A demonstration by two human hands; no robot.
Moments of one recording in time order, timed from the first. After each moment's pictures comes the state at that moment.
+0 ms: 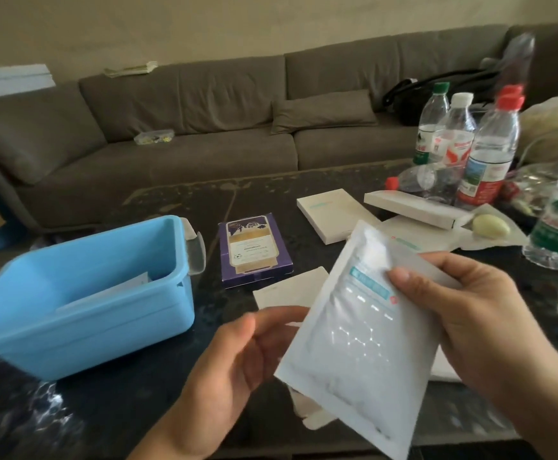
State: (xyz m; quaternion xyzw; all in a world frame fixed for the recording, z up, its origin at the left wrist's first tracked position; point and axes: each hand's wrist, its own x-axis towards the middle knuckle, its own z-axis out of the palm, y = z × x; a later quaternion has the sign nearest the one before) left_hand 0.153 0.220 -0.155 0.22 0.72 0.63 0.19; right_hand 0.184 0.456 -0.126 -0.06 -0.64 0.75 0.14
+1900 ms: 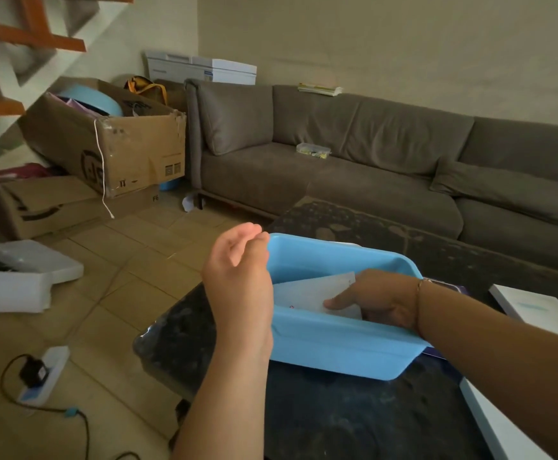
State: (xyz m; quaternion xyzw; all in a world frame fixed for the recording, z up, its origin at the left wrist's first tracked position) left_hand 0.098 0.003 -0.112 -0.19 0.45 0.79 -0.37; right_hand -0.009 0.146 -0.110 -0.04 -0.84 0.42 -0.35
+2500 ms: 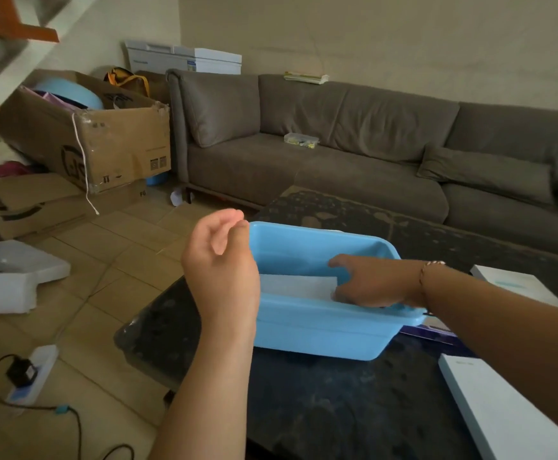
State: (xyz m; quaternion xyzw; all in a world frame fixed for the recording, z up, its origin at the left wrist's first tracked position) left_hand 0.101 0.016 -0.110 -0.19 0.52 0.71 -0.43; right_hand 0.010 0.167 -0.083 0.19 -0.95 0.09 -0.22
